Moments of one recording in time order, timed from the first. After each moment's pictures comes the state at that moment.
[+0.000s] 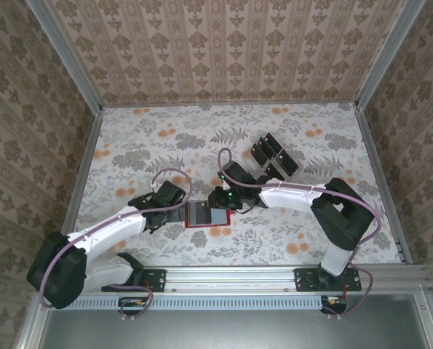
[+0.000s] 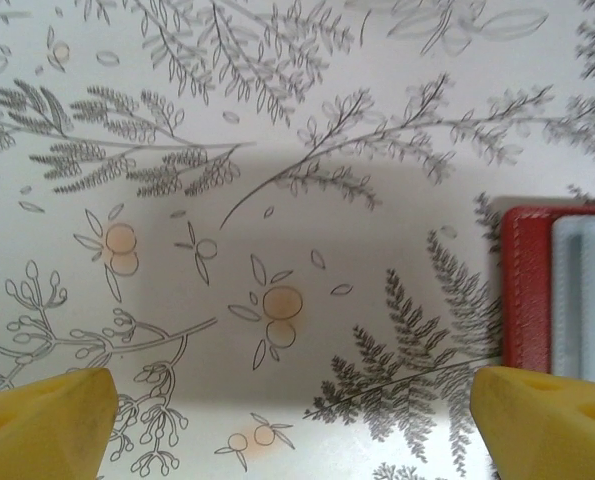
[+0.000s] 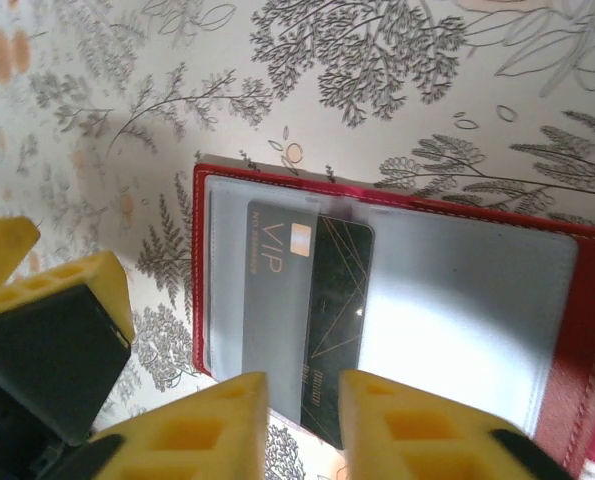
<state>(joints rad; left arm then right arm) -0.68 1.16 0.55 -0.57 -0.31 -0.63 0.81 1.74 1.04 -0.24 -0.26 0.83</state>
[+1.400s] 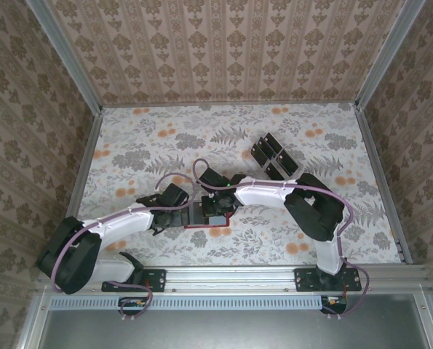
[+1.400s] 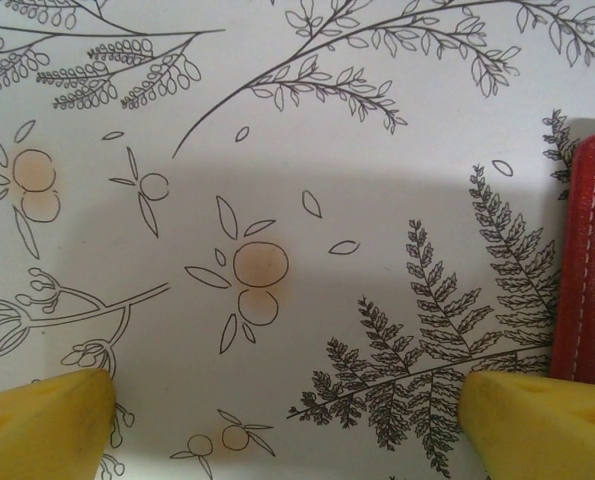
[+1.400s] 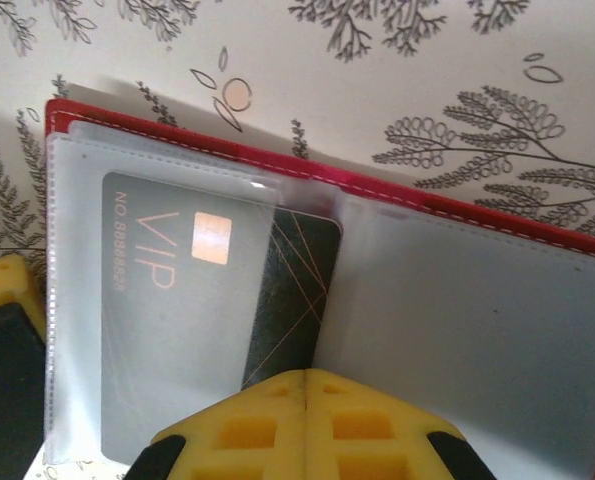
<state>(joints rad) -0.68 1.29 0.53 -0.53 -0.25 -0.68 0.90 1.96 1.27 -0.48 -0.12 0.73</state>
